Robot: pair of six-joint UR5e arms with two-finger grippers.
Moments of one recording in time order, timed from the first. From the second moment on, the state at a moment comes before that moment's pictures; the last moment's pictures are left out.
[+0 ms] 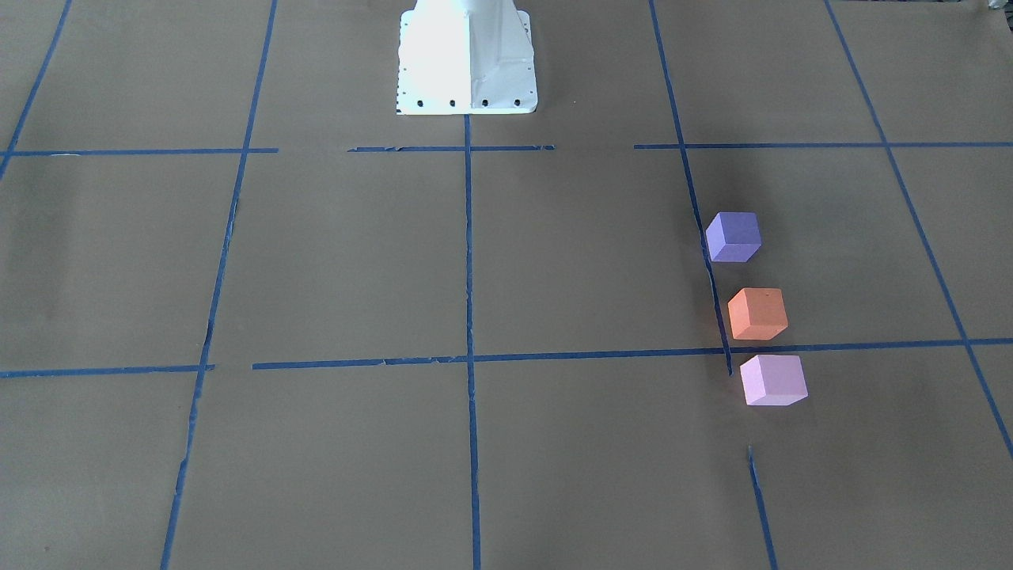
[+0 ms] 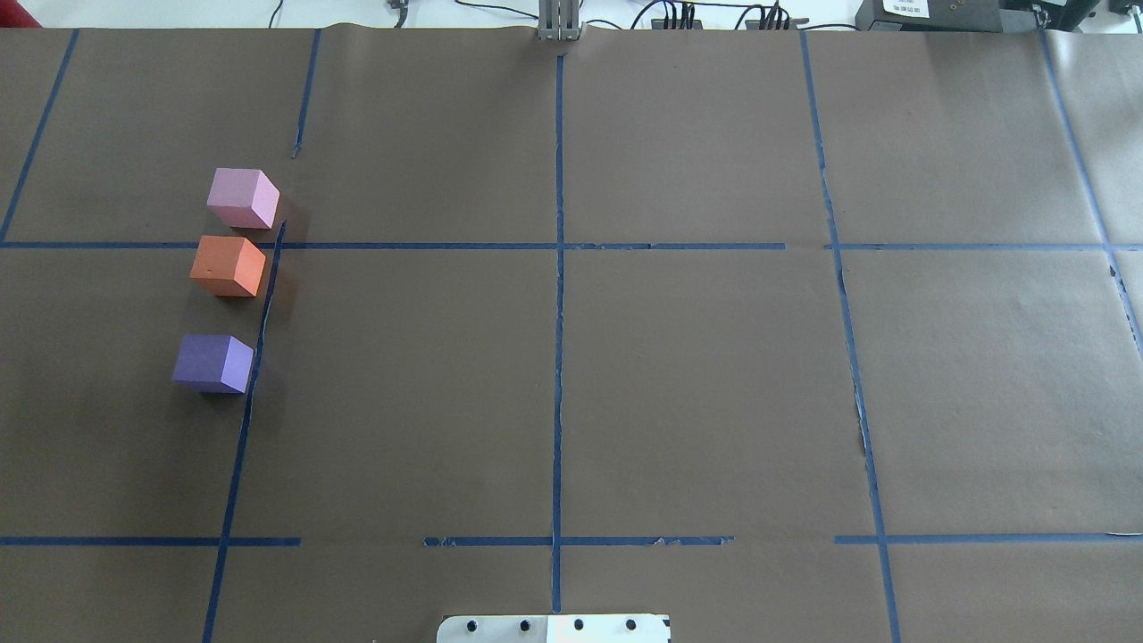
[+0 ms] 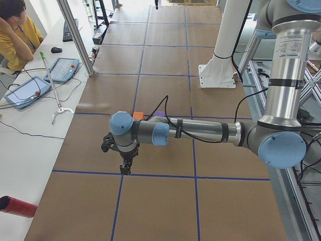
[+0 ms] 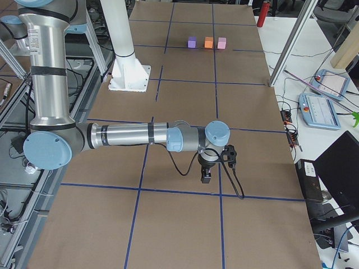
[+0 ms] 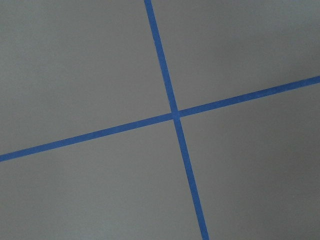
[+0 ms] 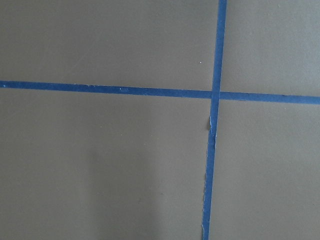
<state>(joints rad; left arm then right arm) -1.51 -1.62 -1.58 -1.59 -2.31 0.16 1.46 -1.56 1.64 -1.61 2.38 0.06</state>
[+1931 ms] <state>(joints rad) -1.53 -1.63 -1.61 -1.60 -2.31 0.15 1.46 -1.56 1.64 -1.61 2.38 0.06</state>
